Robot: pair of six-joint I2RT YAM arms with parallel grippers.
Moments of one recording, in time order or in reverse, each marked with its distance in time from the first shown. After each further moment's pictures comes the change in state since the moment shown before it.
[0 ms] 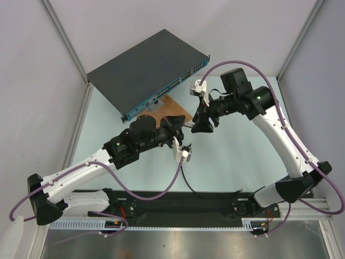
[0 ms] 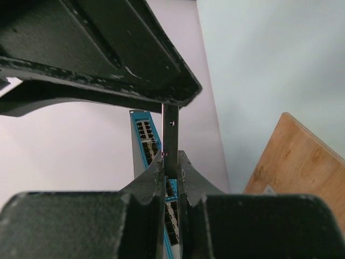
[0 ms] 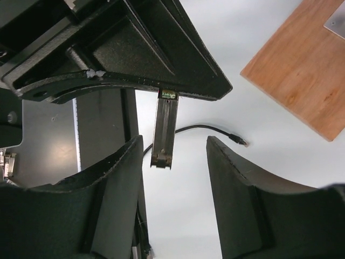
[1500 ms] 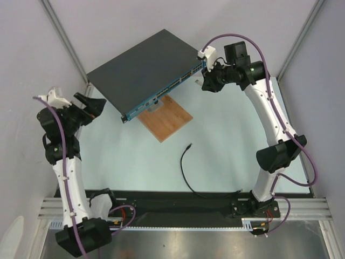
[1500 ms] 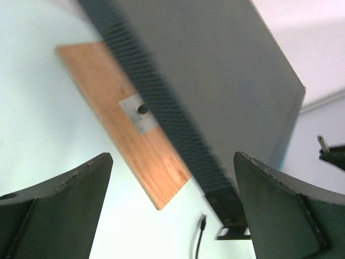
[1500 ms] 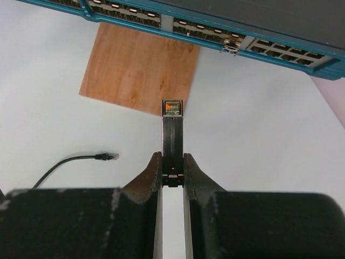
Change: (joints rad) left arm 1.339 -0.225 -0.039 -0.110 0.480 -2.001; right arm -0.174 0.364 0.406 0.056 0.392 0.022
